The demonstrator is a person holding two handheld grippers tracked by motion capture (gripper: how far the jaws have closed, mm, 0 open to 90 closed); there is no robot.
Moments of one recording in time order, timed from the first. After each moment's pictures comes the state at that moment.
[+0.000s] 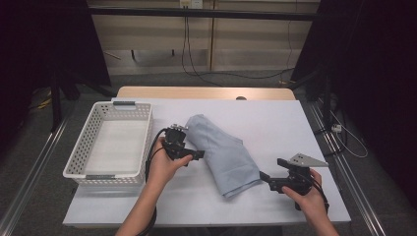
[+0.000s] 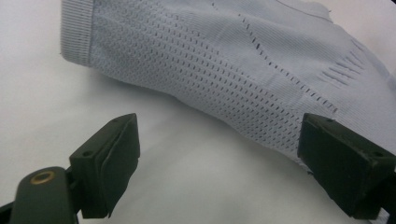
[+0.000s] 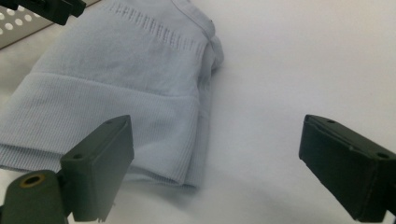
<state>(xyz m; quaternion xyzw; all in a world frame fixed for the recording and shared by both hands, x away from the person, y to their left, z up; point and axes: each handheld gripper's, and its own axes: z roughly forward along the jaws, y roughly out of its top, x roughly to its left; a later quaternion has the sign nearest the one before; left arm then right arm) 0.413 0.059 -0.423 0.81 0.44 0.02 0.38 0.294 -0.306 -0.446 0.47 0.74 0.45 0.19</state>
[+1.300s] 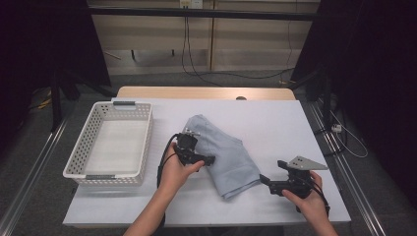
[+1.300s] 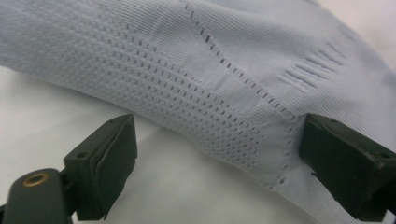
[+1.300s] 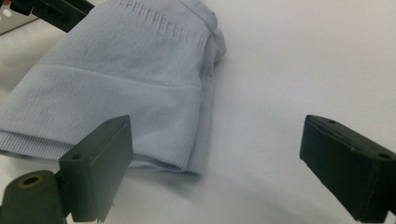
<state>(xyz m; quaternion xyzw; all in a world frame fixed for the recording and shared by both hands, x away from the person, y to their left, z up) 0.403 0.029 -0.439 0.82 0.45 0.02 0.36 0.288 -0.304 -0.447 0.46 0.75 0.44 0.19</state>
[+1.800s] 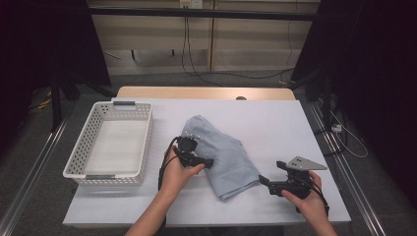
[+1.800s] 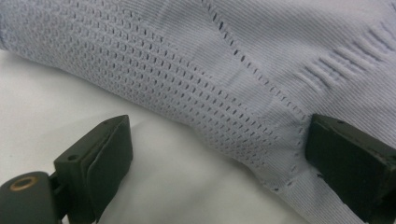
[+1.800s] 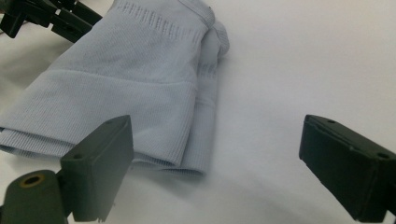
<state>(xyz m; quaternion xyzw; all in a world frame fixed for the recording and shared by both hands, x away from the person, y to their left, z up) 0.403 0.028 -0.453 0.82 0.46 0.03 0.34 0.287 -0.302 -0.447 0.45 0.75 0.44 0.19</state>
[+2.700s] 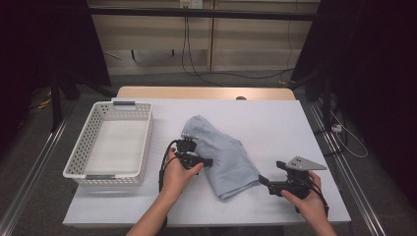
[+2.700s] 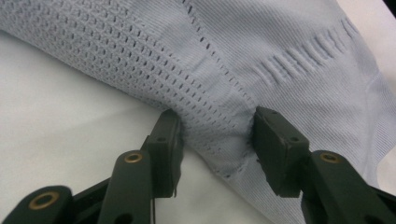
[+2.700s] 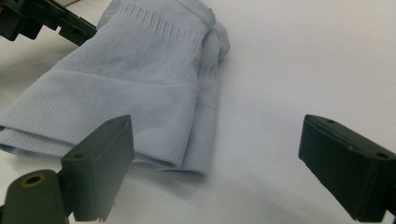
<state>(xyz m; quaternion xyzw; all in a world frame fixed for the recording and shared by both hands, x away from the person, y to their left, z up) 0.398 0.030 -0.454 0.79 0.49 -0.05 0.37 0.287 -0.301 -0.447 0.46 0.75 0.44 0.19</state>
